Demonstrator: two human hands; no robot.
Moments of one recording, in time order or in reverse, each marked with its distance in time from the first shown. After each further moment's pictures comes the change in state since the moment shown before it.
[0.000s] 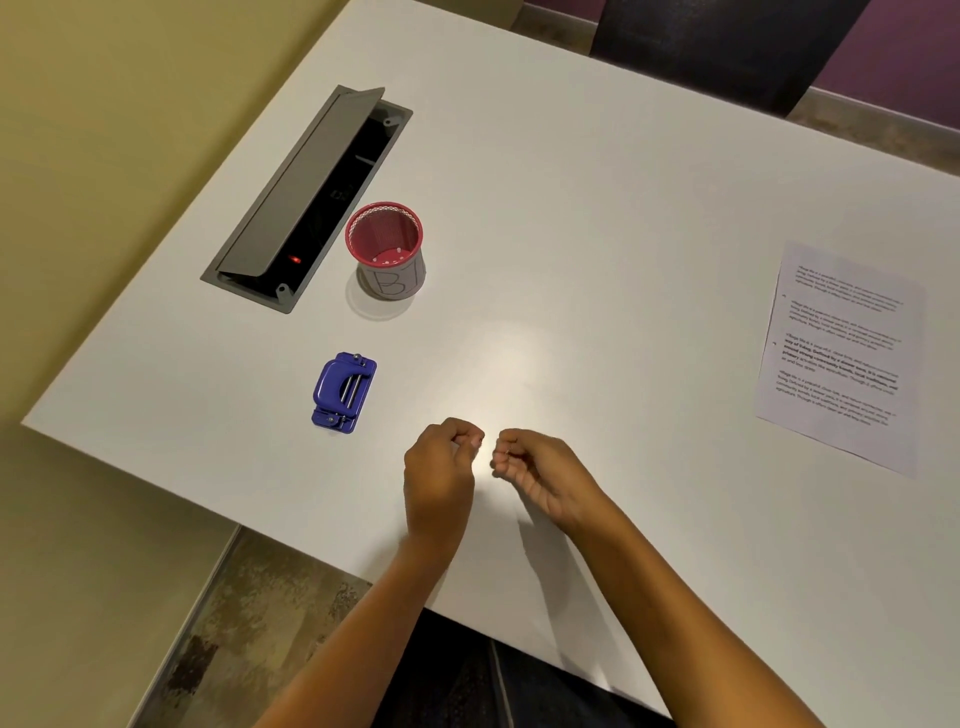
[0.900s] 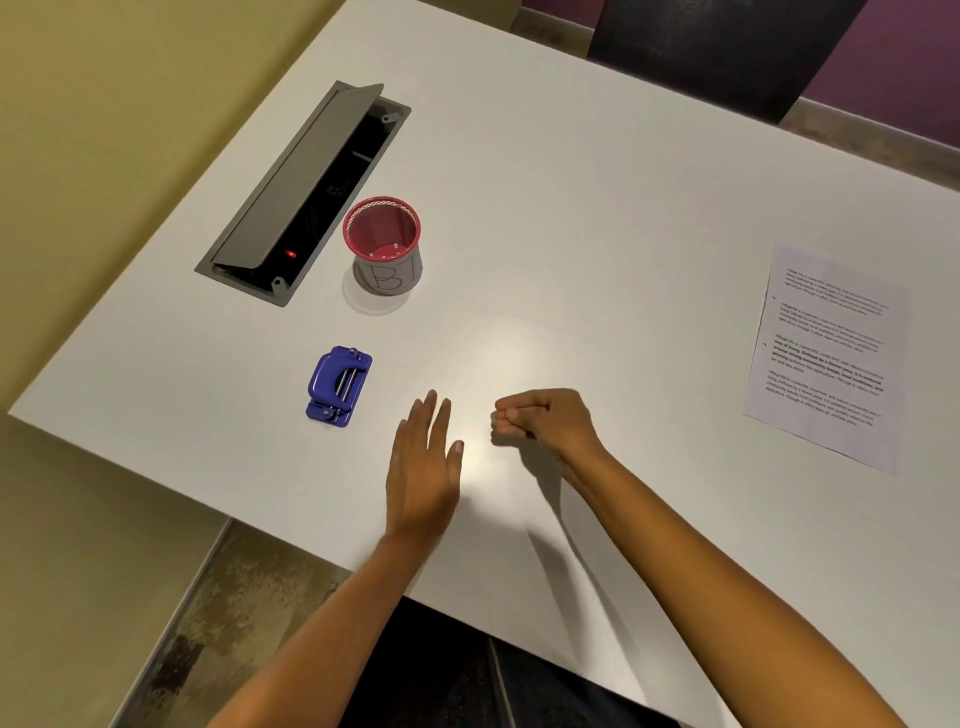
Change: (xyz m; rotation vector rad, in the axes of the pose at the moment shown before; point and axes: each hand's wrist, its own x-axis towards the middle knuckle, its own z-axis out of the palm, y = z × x) left_hand 0.014 -0.064 0.013 0.465 -0.053 0.280; right_hand -0.012 -0.044 0.008 -0.510 0.114 -0.229
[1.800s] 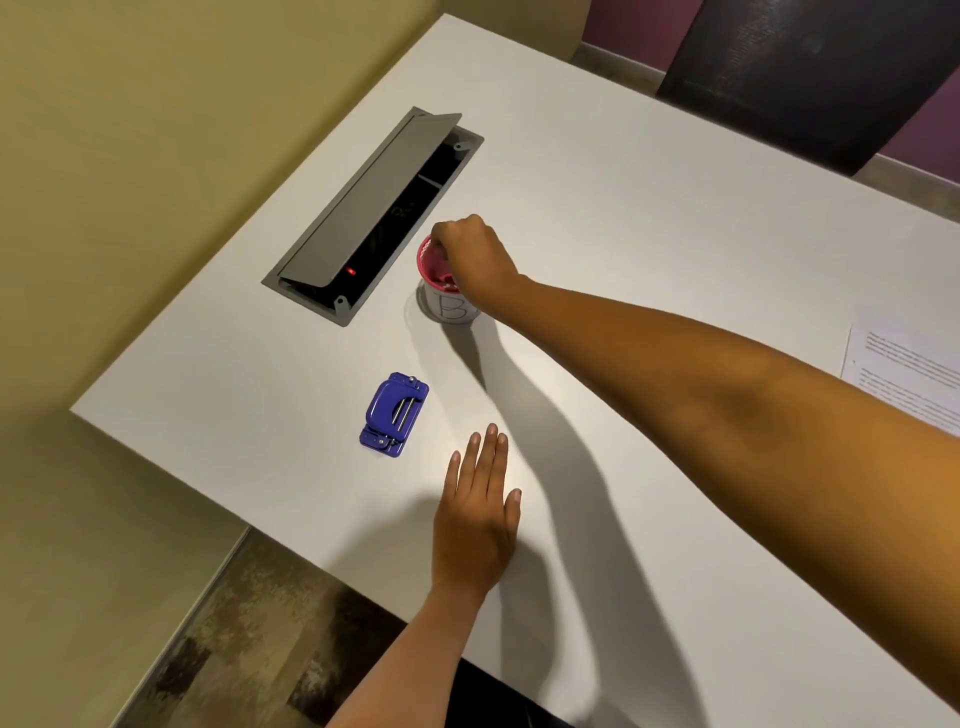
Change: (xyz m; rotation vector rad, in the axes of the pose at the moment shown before) left_hand 0.001 -0.016 0.017 0.174 0.067 0.124; right_hand 0.115 -0.177 0.155 -1.300 0.058 -0.928
